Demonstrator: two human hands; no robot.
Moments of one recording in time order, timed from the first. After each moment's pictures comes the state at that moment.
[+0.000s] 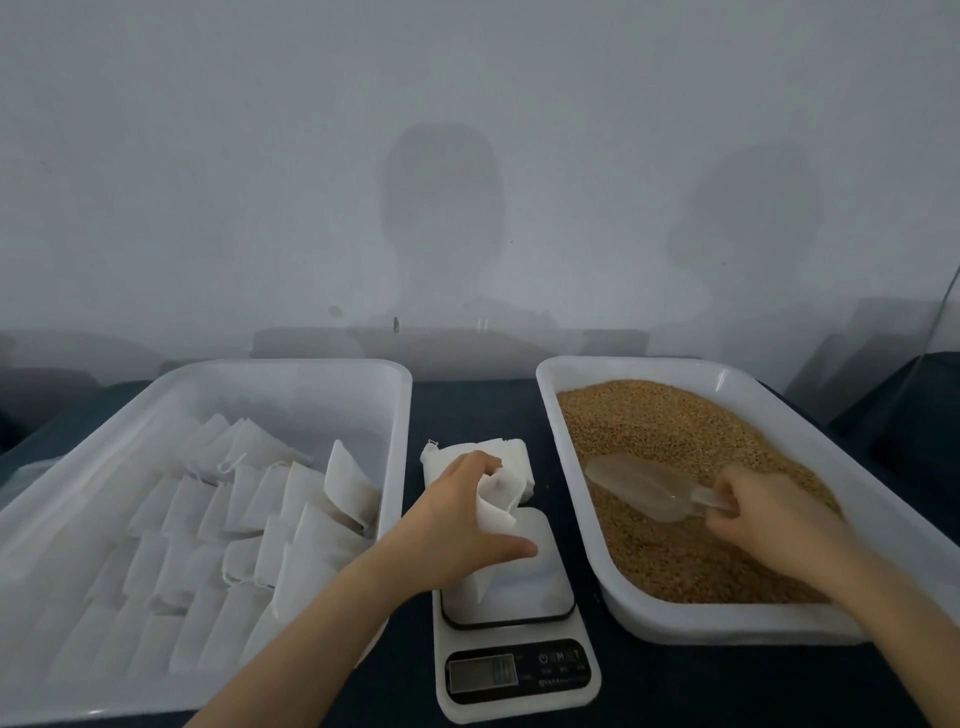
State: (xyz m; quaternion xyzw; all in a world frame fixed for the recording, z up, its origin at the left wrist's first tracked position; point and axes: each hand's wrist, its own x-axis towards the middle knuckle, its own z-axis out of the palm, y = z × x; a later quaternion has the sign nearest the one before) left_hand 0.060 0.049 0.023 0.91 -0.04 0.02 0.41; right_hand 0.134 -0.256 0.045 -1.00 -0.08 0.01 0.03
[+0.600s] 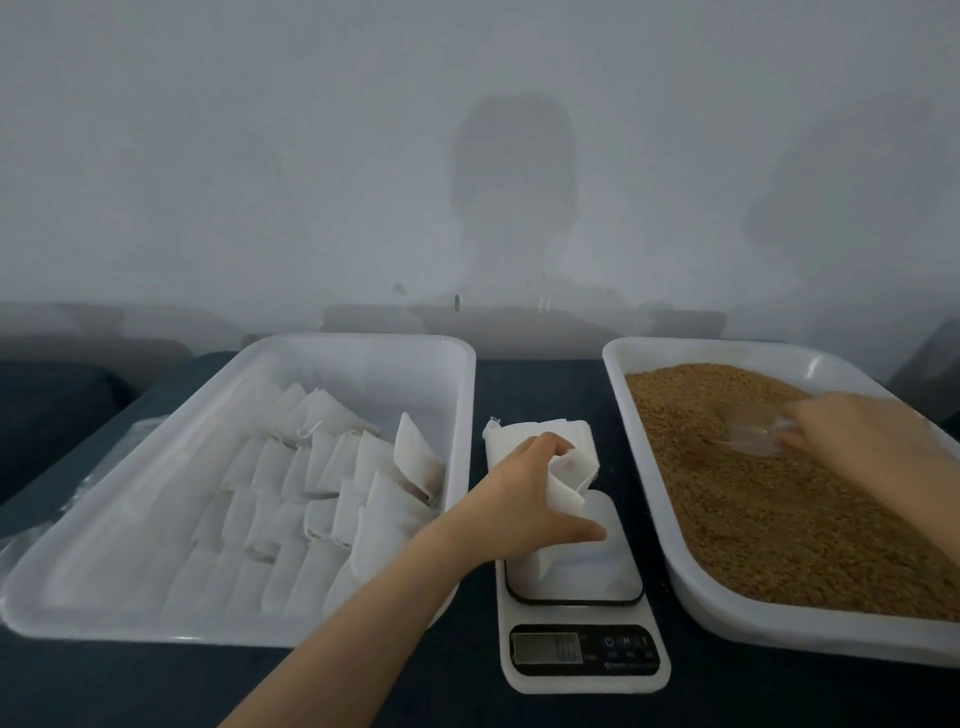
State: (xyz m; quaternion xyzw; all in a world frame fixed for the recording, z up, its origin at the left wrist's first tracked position) left_hand 0.060 0.051 0.024 0.90 -0.06 0.00 0.43; right_hand 0.236 -0.264 0.048 -0.97 -0.11 -0.08 -0.18
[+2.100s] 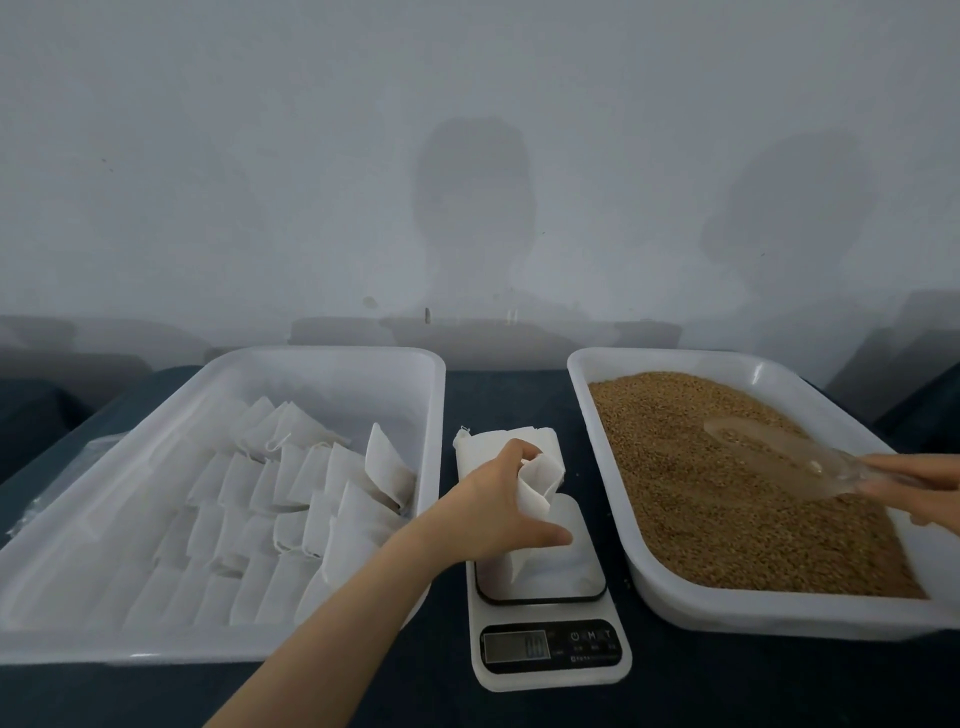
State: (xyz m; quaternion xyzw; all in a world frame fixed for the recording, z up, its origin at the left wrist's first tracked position) left_hand 0.070 0.052 0.012 0.91 -0.06 -0.04 0.41; right_hand 0.187 -0.423 0.022 -0.96 -0.06 0.01 0.28
